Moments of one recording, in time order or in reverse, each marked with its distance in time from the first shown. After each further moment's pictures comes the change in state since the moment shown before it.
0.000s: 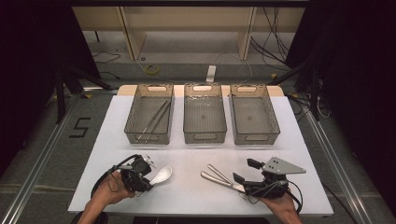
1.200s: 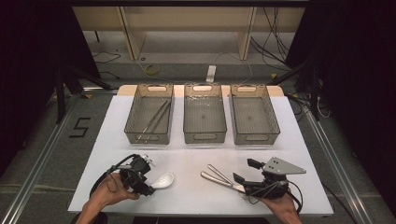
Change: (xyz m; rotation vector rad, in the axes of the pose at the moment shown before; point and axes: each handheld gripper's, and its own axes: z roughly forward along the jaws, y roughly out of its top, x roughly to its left) left arm -0.001 -0.001 0.001 0.030 -0.002 -0.056; right arm 0.001 0.000 -0.001 0.001 -0.002 -0.006
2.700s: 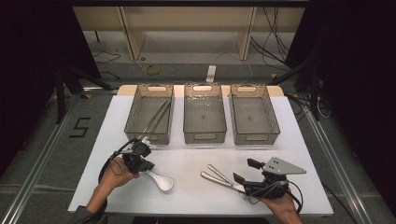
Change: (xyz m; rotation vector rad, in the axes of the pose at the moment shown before) left arm 0.041 0.023 0.006 -0.115 0.063 -0.036; right arm 0.000 0.000 0.000 -0.004 0.002 0.004
